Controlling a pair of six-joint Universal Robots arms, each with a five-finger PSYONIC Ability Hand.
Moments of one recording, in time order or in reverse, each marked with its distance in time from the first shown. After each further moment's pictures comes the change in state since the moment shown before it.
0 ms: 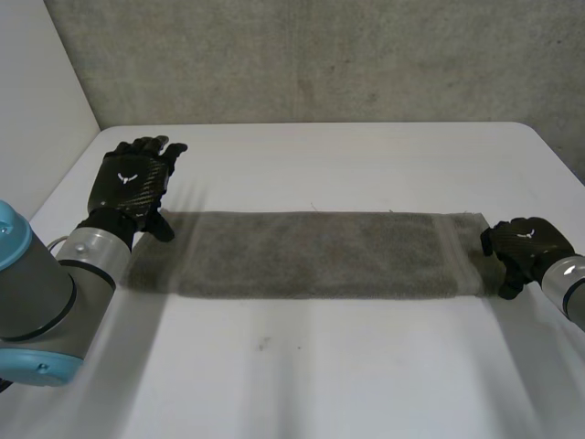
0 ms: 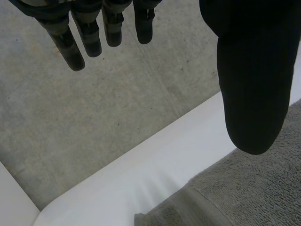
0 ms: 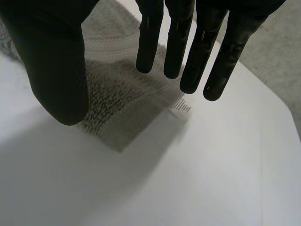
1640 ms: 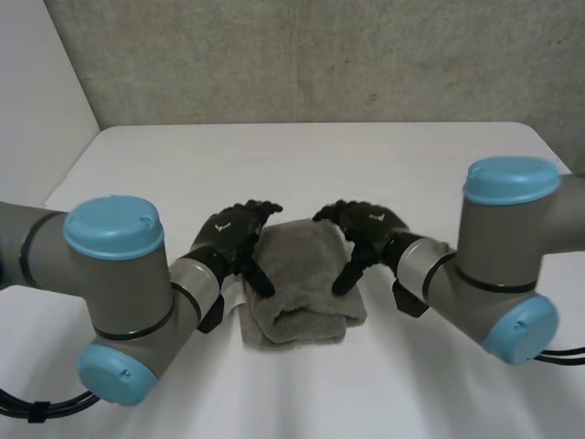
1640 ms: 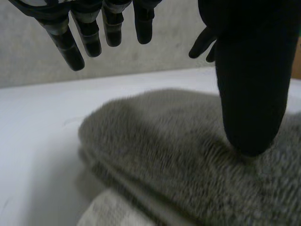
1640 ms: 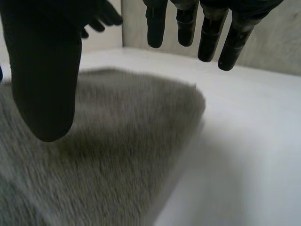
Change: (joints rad) left arm -0.285 -0.254 0.291 -0.360 -0.071 -0.423; right arm 0.518 0.129 -0.354 0.155 0.003 0.672; left_hand 0.000 0.001 0.002 0.000 0.000; right_hand -0.301 -0.370 -0.388 -0.369 -0.342
